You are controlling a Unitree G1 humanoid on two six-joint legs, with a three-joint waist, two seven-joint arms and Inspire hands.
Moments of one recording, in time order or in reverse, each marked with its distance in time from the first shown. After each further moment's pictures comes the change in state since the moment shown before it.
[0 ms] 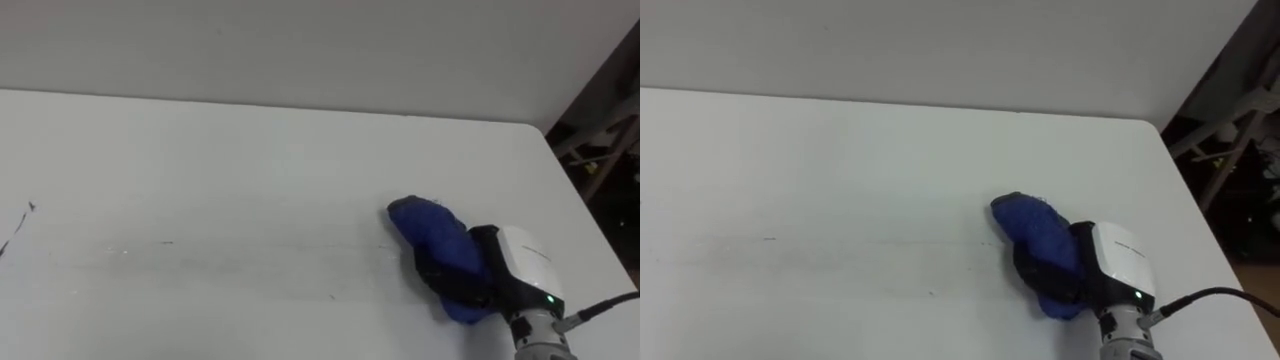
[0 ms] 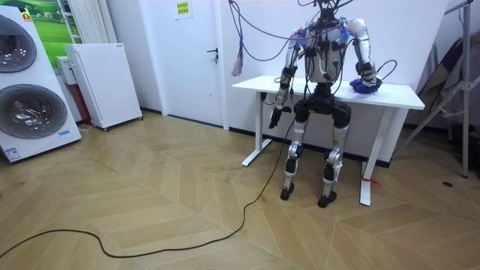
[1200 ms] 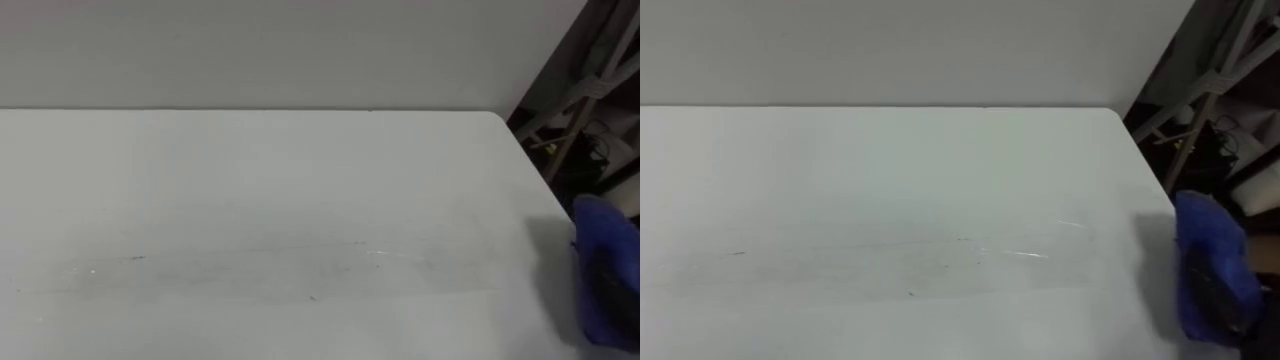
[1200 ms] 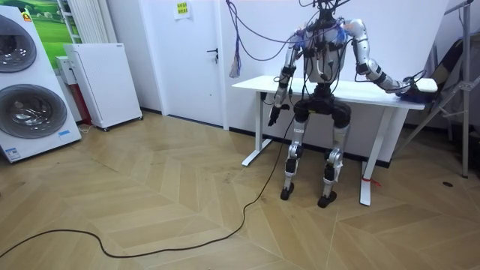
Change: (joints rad) left arm 0.064 0.004 0.133 -0.064 -0.045 -0.024 -0.024; right arm -0.027 -0.036 -0.452 0.403 0.450 -0.033 -0.250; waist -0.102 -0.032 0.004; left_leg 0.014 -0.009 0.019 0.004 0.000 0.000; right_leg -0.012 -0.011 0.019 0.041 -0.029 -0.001
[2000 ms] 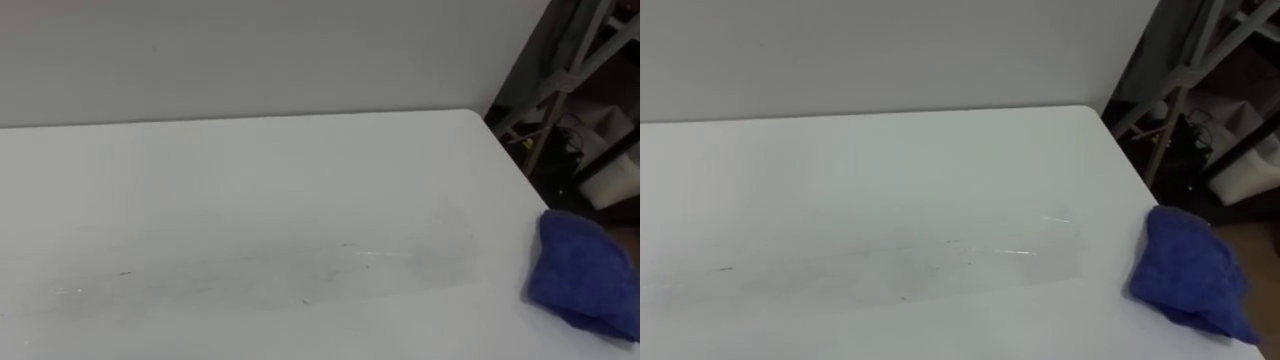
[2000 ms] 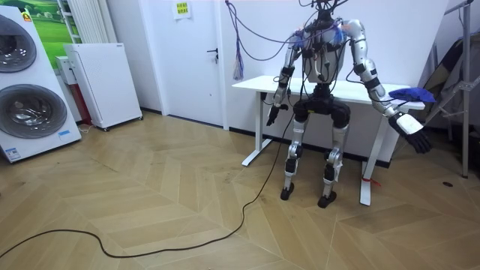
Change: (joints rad) left arm -0.016 -0.001 0.038 0.039 -0.029 0.071 0.015; right arm 0.053 -0.011 -0.025 0.595 0.457 0.197 0.077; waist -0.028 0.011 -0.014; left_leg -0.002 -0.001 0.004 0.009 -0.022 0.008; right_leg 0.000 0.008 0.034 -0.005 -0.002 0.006
